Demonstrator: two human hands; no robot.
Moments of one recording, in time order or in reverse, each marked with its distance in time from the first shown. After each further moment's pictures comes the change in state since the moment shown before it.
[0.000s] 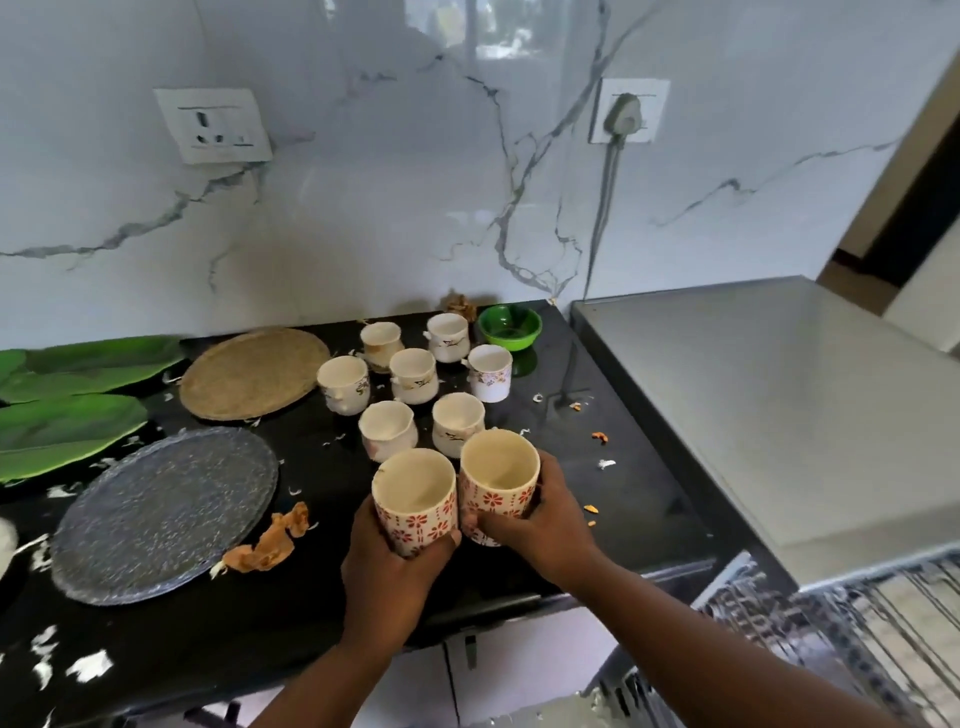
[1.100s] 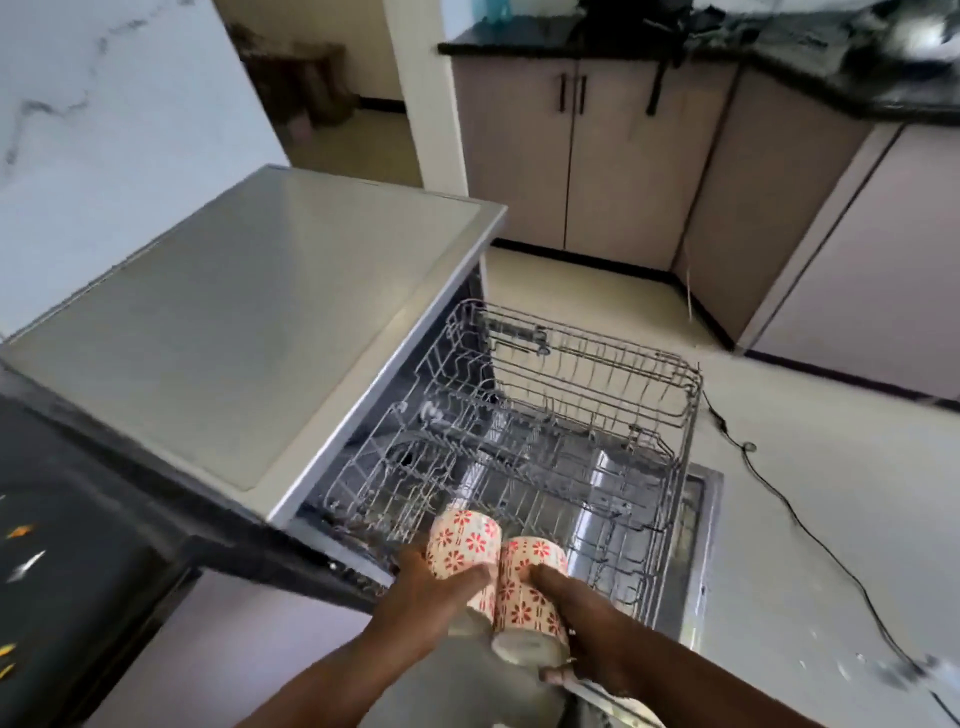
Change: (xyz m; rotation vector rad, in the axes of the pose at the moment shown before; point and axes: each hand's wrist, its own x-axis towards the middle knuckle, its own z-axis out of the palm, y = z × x) left_hand -0.268 0.065 0.347 0.630 -1.266 -0.218; right_hand -0.343 0.211 -0.282 0.880 0.474 0.965
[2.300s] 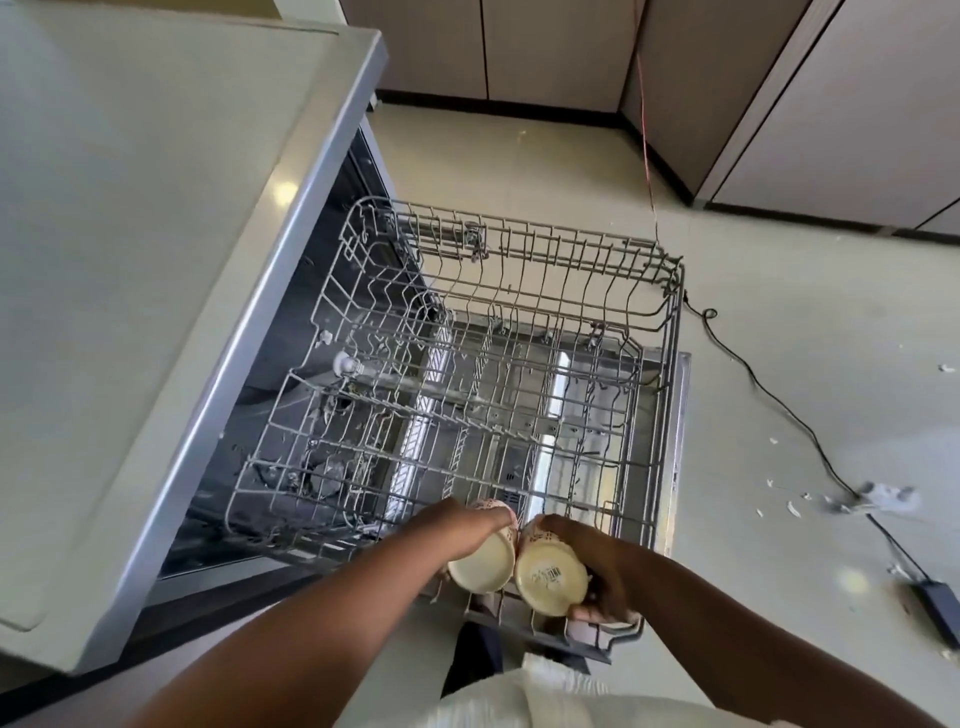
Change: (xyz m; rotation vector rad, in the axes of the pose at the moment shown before) left_hand 0.175 0.023 0.086 0.758 -0.359 -0.203; right_hand 0.114 0.007 -0.085 0.130 0.239 0.463
